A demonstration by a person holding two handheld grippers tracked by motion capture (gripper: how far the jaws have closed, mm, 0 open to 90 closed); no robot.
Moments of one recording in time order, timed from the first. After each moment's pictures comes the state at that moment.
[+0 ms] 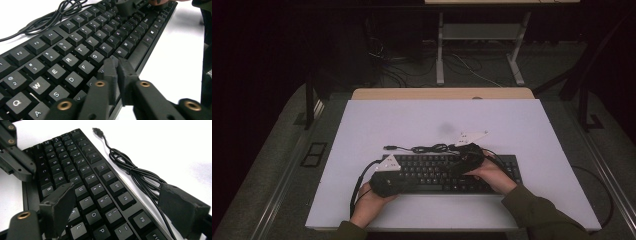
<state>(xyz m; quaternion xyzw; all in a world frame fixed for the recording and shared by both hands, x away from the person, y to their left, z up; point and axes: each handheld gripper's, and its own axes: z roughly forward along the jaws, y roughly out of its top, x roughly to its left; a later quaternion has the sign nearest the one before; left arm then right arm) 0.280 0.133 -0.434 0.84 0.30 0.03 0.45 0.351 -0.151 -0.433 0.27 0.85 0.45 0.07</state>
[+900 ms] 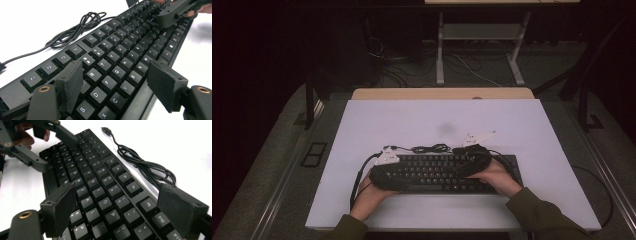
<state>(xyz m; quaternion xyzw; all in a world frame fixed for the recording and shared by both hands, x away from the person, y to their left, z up) 0.297 0.132 -0.431 0.83 0.32 0.08 0.46 0.344 -0.169 -0.427 0.27 0.85 0.46 0.03</state>
